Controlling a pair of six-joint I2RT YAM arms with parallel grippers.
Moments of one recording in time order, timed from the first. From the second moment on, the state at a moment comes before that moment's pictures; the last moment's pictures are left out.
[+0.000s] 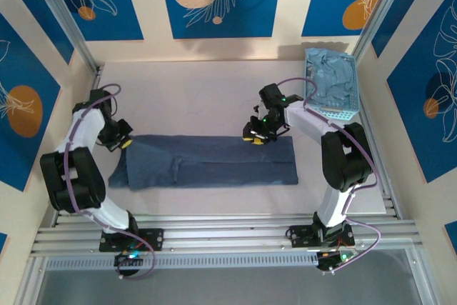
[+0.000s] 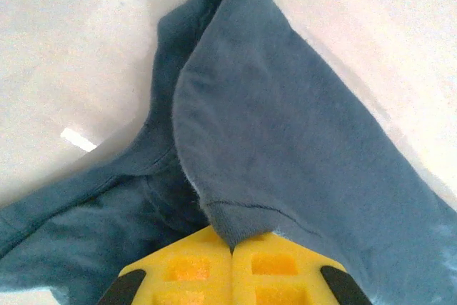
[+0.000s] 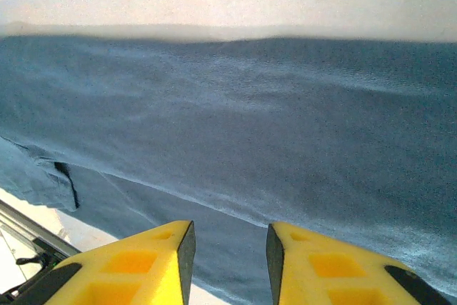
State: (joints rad) left arm 0.20 1.61 1.21 -1.02 0.12 -0.55; right arm 0.40 1.78 1.28 -0.79 -0.47 0.54
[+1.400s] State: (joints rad) left arm -0.11 1.58 0.92 -0.92 0.06 -0.90; right arm 0.27 1.94 1.30 -0.98 -0.23 0.56
